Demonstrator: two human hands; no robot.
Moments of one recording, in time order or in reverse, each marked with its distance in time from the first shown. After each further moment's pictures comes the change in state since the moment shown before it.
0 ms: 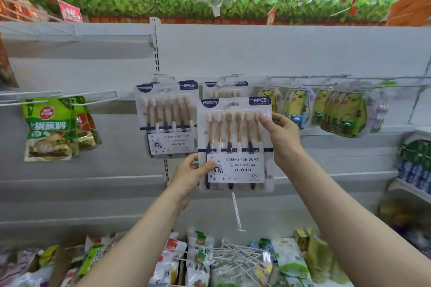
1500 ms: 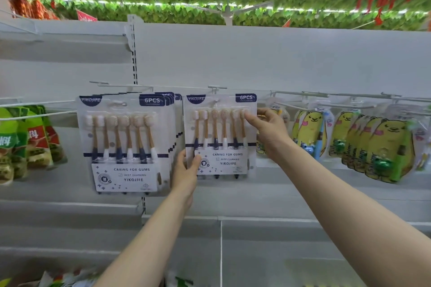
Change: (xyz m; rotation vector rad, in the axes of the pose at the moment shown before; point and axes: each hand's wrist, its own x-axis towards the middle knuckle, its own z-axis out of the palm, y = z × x) left_hand 0.198 -0.034 0.066 -0.007 0.368 0.162; right_hand 0.209 0.047 0.013 -0.066 -0.282 -0.078
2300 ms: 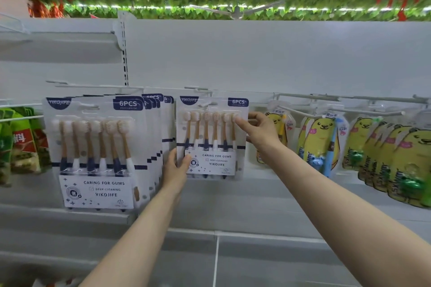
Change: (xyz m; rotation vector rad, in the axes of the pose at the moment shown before) left_hand 0.078 -0.031 0.013 0.193 0.082 0.002; right_hand 0.065 0.041 -0.002 -0.162 -0.037 -0.022
